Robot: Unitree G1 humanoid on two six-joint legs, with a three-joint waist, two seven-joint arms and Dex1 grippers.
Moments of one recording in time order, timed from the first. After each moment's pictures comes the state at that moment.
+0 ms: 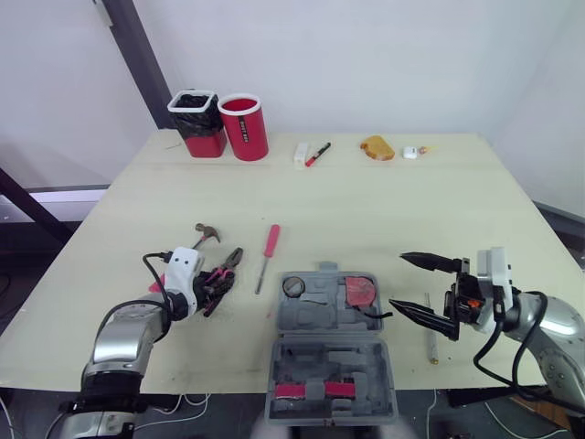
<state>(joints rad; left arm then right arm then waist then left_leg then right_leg) -0.21 0.61 0.16 0.18 -0.28 0.56 -0.59 -0.01 -0.62 -0.09 -0.40 0.63 0.24 1.04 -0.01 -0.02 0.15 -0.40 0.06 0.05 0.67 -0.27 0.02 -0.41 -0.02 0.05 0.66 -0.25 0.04</state>
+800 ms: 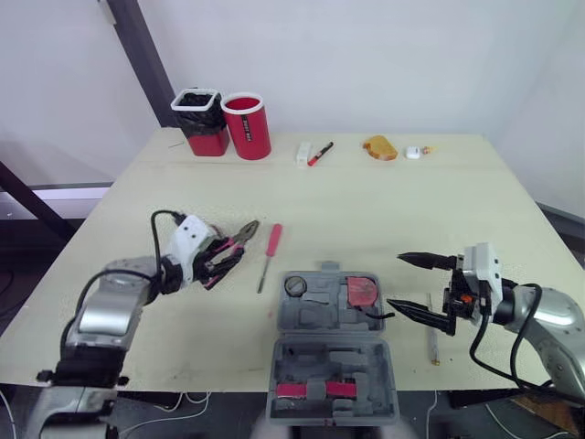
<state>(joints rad) -0.35 0.78 0.05 0.09 -0.21 0.41 -0.87 -0.07 -0.67 -0.06 -0.40 0.56 0.33 1.00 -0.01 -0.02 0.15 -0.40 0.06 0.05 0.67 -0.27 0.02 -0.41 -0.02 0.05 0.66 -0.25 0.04</state>
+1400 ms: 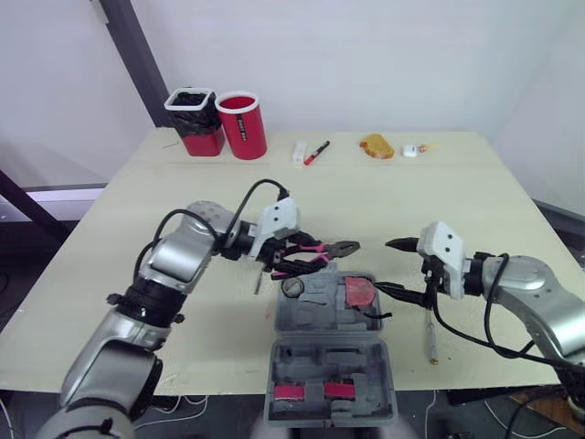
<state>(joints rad) -0.75 0.67 -0.32 0.09 -0.21 0.42 -1.33 -0.33 -0.74 0.13 -0.41 0.38 0.58 0.87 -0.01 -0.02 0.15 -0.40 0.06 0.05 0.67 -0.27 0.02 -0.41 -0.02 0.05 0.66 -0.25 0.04</state>
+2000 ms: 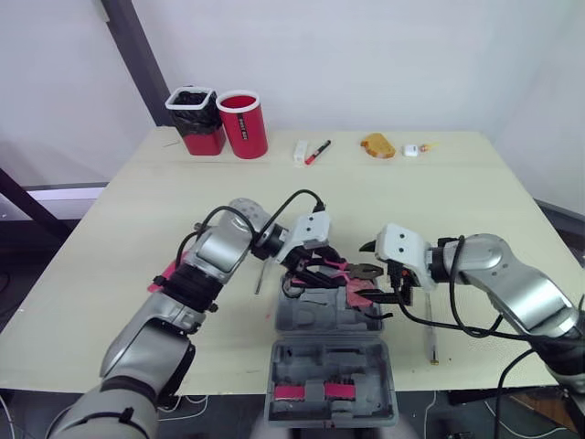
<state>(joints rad) -0.85 0.54 -0.43 0.23 -0.12 0.35 -1.44 -0.57 -0.75 0.39 -0.39 0.23 0.68 0.94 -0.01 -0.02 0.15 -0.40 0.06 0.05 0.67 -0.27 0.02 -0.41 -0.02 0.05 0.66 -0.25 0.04</state>
